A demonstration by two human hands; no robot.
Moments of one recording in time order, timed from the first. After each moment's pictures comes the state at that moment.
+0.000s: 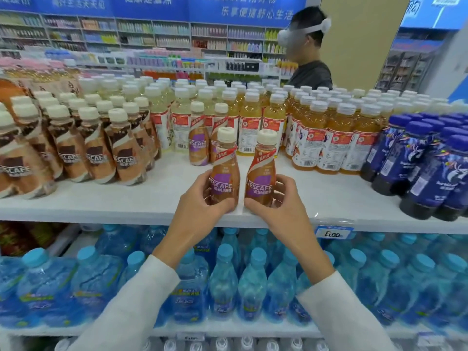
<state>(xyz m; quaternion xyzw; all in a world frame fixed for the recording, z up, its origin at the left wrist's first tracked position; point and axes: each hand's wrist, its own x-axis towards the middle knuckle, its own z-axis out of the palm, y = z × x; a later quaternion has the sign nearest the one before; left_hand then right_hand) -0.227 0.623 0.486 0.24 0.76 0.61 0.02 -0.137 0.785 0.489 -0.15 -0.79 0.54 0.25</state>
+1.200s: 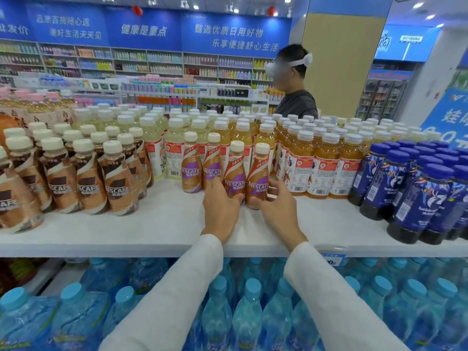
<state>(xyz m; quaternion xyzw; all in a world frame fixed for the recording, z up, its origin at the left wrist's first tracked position) -0.271 0.718 0.499 0.17 0.80 0.57 -0.10 -0.207 0.838 0.496 -0.20 -0.78 0.50 0.31</state>
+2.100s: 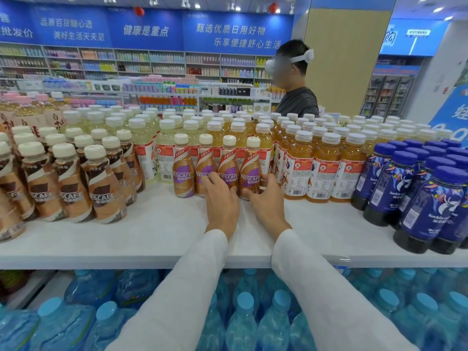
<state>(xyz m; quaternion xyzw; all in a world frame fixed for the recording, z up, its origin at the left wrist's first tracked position) -0.306 0.767 0.494 0.13 0.84 0.50 -0.19 -0.266 0.866 0.488 -0.19 -0.77 0.51 0.33</state>
